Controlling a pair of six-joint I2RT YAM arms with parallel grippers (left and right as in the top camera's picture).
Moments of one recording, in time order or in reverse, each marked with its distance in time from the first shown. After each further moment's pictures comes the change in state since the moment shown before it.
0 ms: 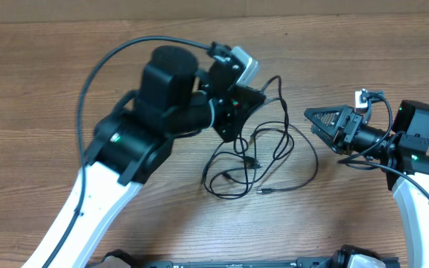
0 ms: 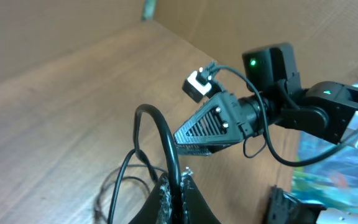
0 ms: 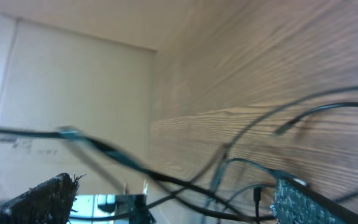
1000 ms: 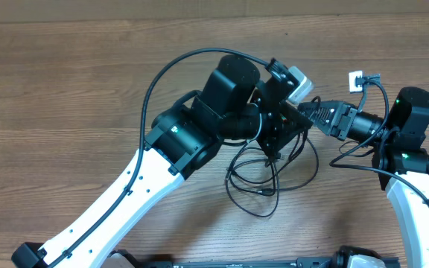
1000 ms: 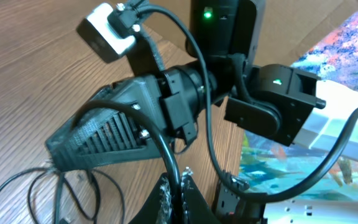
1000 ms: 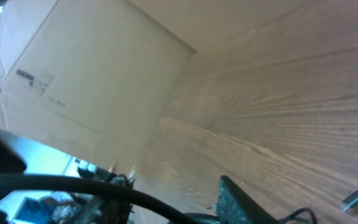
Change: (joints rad) left arm -0.185 0.136 0.000 0.107 0.075 -0.108; right arm 0.086 0.000 0.001 0.357 -0.066 -0.008
